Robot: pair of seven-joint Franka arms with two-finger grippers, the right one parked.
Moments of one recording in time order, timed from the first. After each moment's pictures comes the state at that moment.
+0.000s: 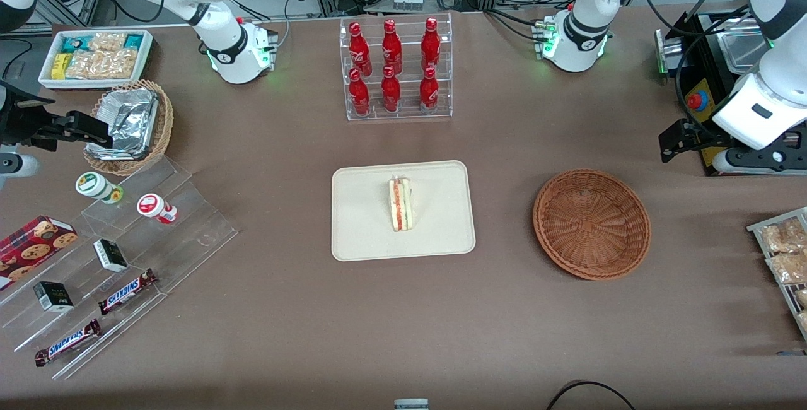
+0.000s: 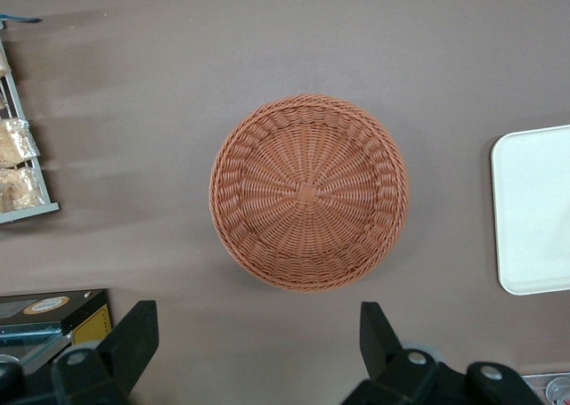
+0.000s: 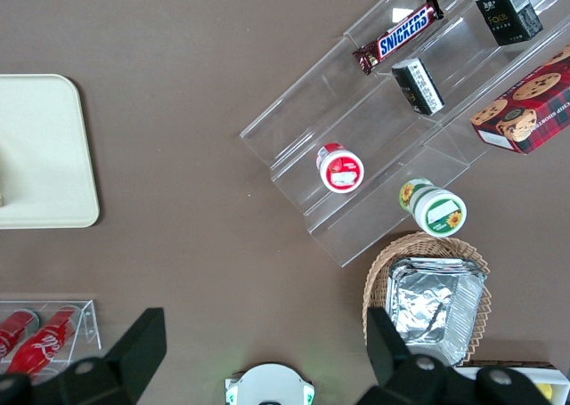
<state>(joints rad) -0.17 -0.02 0.10 -1.70 0.04 1.71 0.01</state>
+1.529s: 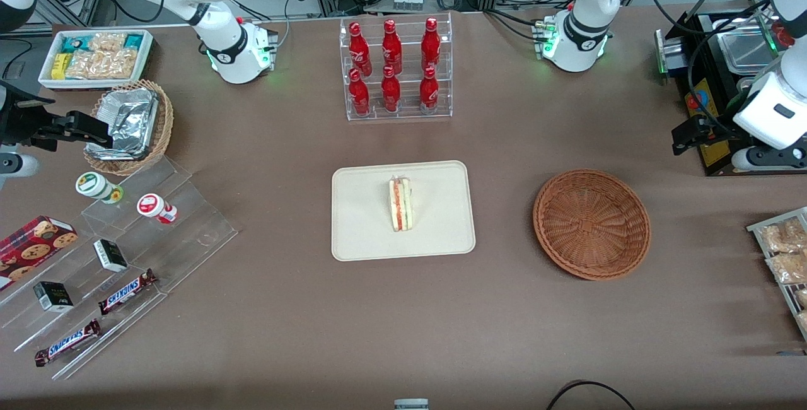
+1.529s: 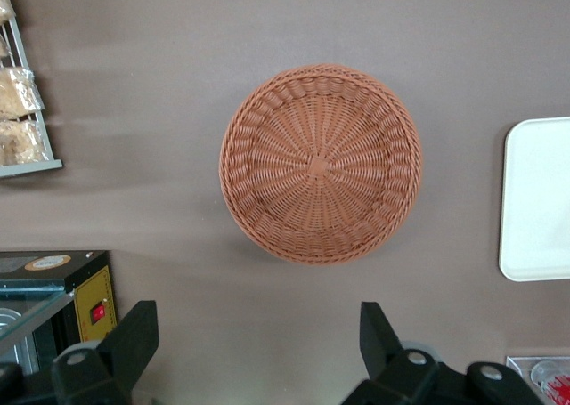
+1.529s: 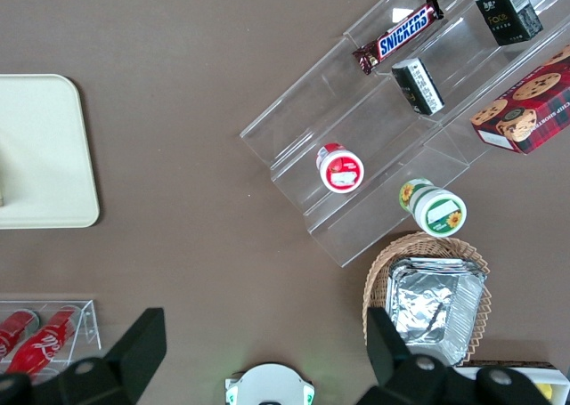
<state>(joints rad) 0.01 -0.02 -0.04 -1.69 0.03 1.62 -0.02</state>
